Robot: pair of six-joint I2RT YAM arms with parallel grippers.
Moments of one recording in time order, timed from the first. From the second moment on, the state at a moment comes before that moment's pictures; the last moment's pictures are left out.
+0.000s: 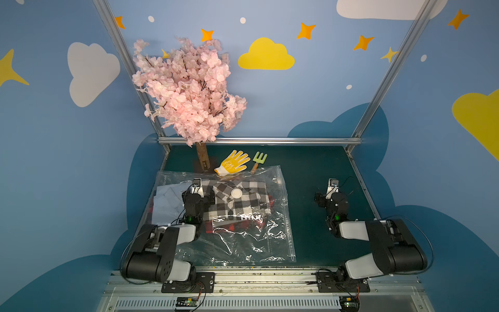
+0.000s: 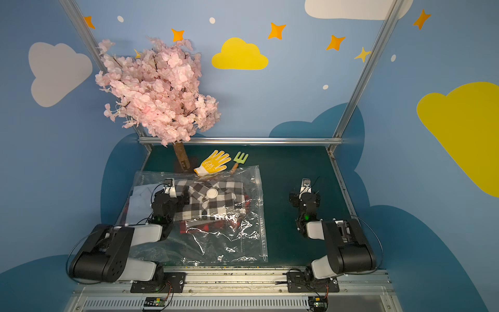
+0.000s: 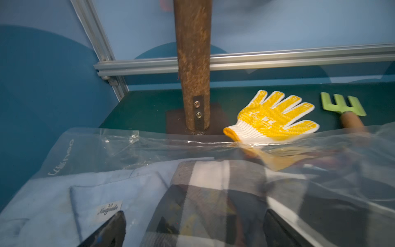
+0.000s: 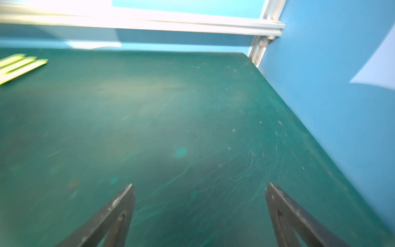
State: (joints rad) left arm -0.15 1.33 0.31 0.76 -0.28 0.02; right arm 0.22 1.39 0.34 0.72 0.32 -0.02
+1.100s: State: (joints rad) left arm -0.65 1.33 0.99 -0.56 0.01 -0.64; right arm 0.15 2.07 0.53 1.14 -0.99 1.20
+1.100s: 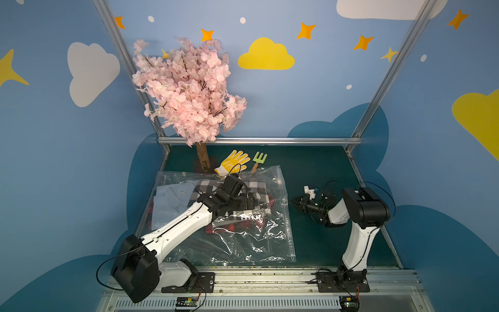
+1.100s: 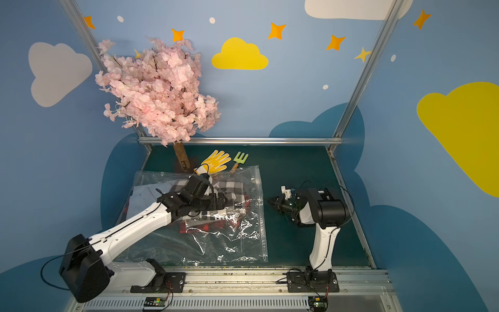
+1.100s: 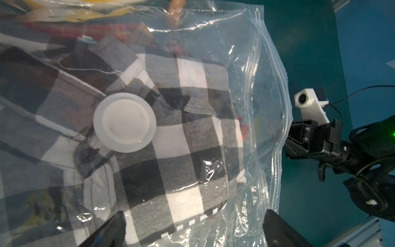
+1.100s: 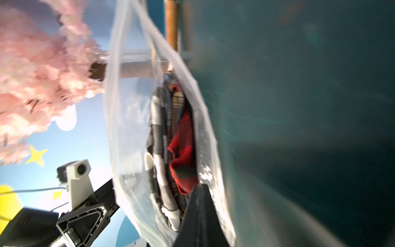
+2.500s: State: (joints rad) left arm -0.83 1.94 1.69 -0.78 0.07 -0.59; right arm 0.60 1.28 0.42 0.13 -0.64 0.80
